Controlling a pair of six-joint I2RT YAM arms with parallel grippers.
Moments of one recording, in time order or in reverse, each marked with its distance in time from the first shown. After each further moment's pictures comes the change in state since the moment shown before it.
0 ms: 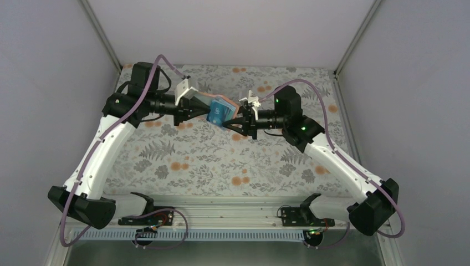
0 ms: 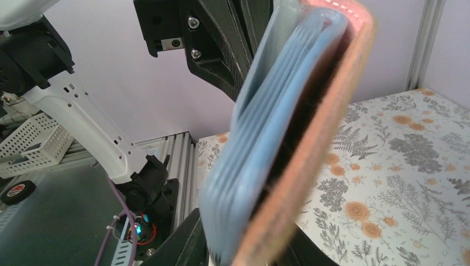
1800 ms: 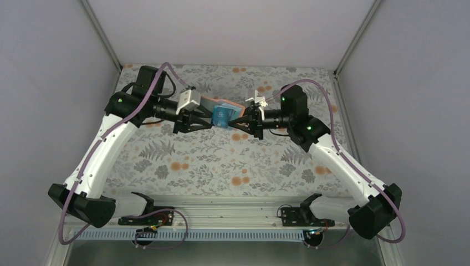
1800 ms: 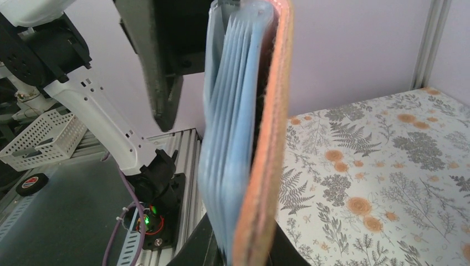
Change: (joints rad) left arm -0.034 0.014 0.022 -0.153 0.098 0.254; right arm -0.055 -0.030 -0.002 -0.057 -0.092 -0.040
